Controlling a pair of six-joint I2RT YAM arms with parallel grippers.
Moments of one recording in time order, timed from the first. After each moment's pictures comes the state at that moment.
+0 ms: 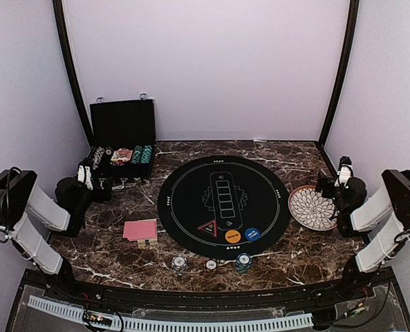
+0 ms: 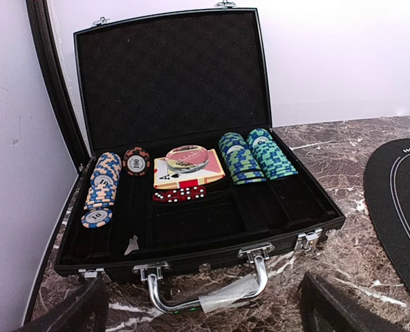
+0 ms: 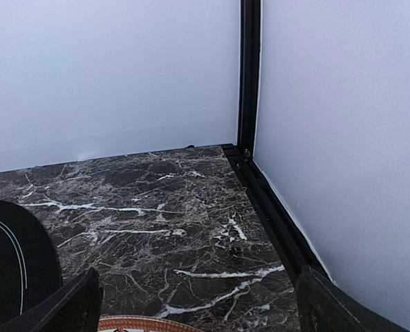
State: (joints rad) left arm -0.01 1.57 0.26 1.15 0.07 0.09; right arm -0.03 1.55 0.23 1.21 0.11 0.03
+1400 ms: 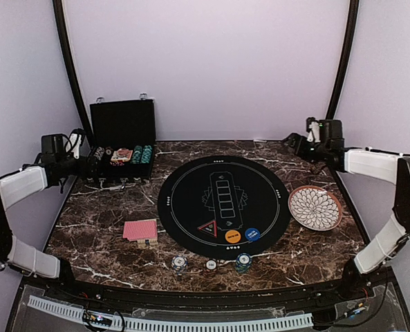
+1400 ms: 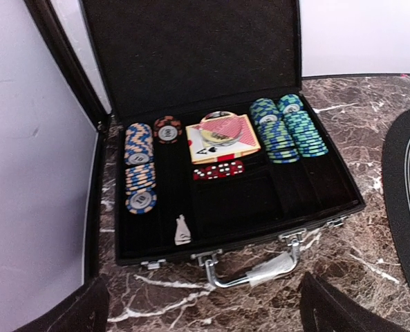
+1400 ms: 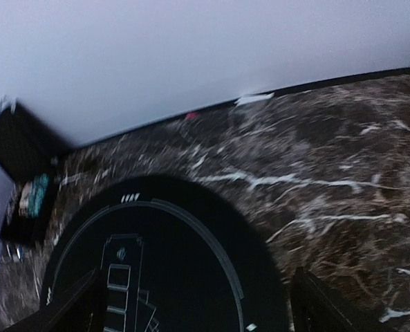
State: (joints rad) left arm 0.12 1.30 0.80 -0.04 0.14 0.20; right arm 0.14 1.53 1.00 0.06 -0.22 0.43
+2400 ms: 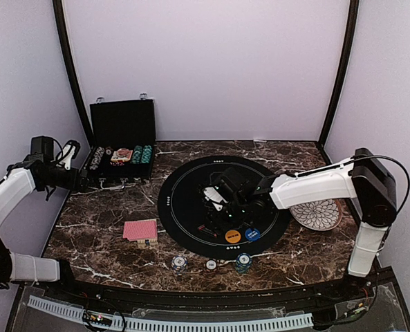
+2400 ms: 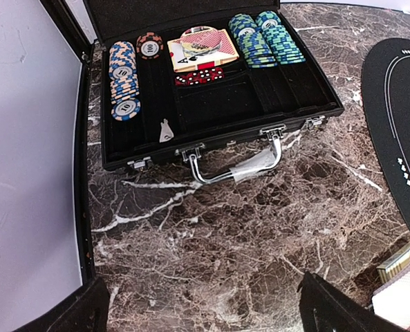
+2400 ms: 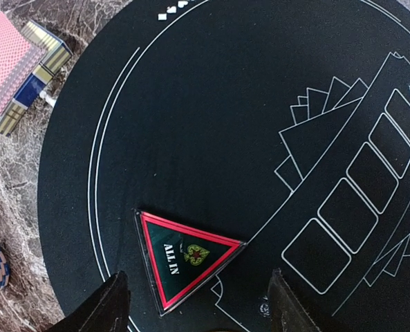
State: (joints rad) left arm 0.18 1.13 0.85 -0.52 0.19 0.30; right arm 1.01 1.84 1.18 -0.29 0.06 0.11
